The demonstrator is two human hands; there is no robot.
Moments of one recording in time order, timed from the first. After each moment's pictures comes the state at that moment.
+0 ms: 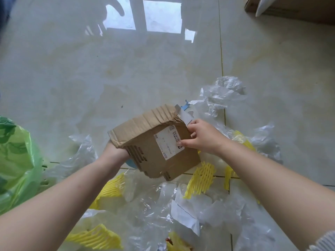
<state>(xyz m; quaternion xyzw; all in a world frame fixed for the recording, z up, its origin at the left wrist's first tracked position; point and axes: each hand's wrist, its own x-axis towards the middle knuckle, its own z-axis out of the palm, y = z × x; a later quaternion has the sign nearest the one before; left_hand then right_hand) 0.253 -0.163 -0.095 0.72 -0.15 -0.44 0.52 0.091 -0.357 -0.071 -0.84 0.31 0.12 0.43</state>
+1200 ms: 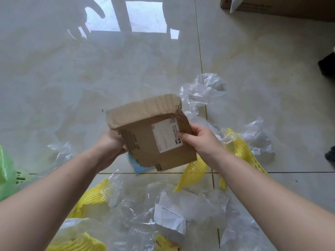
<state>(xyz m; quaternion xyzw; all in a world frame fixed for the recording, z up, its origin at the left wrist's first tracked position) 0.238 -0.213 -0.060 0.71 -0.14 -0.51 0.46 0.048 -0.345 -0.068 -0.54 0.43 -0.11 0.72</state>
